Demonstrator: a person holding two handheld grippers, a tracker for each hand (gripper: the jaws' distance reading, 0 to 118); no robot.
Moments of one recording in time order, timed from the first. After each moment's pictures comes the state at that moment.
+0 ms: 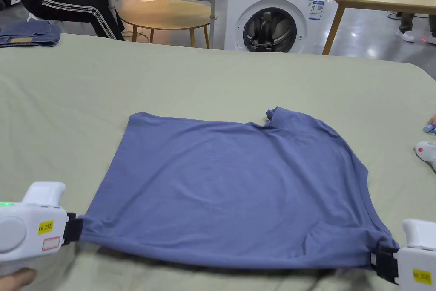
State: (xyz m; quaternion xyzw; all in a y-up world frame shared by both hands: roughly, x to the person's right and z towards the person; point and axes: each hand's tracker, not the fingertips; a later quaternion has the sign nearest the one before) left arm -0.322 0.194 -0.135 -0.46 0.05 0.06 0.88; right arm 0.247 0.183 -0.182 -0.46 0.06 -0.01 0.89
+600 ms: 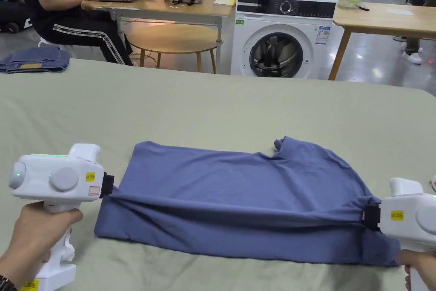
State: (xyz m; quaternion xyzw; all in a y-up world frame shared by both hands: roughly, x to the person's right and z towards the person) left arm -0.345 0.207 -0.294 -0.41 0.06 0.06 0.91; right arm 0.225 0.198 -0.340 -0.42 0.04 -0.04 0.90
